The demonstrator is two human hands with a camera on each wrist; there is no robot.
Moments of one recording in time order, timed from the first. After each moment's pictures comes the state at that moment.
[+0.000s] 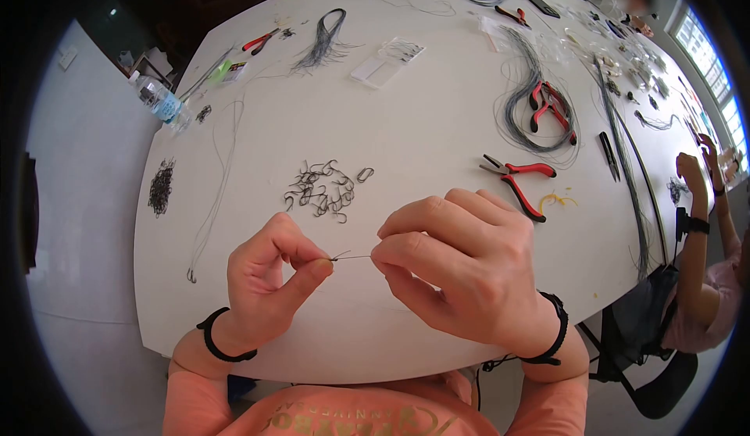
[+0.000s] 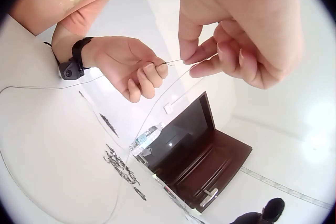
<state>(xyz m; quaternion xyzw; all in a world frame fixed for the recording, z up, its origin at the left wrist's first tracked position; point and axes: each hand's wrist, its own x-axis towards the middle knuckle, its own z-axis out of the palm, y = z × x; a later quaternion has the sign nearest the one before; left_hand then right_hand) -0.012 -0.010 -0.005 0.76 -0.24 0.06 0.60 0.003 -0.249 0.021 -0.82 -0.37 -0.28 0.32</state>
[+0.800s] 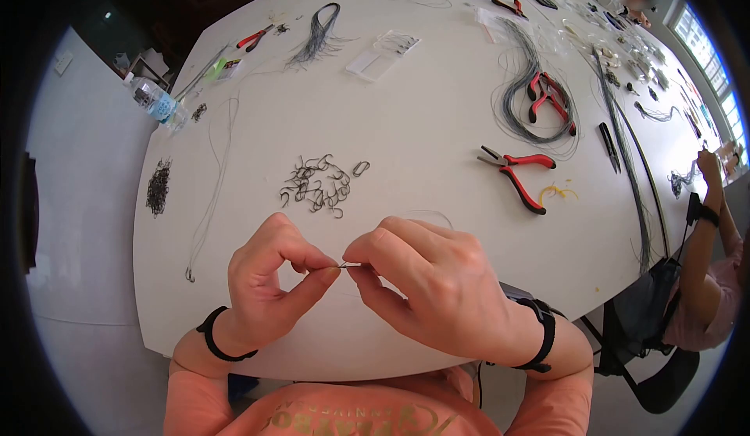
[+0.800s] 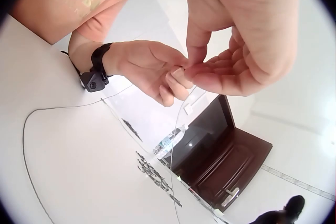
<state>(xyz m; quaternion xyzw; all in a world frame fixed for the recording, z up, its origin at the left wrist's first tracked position) -0.008 -0.012 -0.003 0.80 -0.32 0.10 0.50 -0.013 -0.231 0.010 -0.84 -0.33 -0.15 0.42</state>
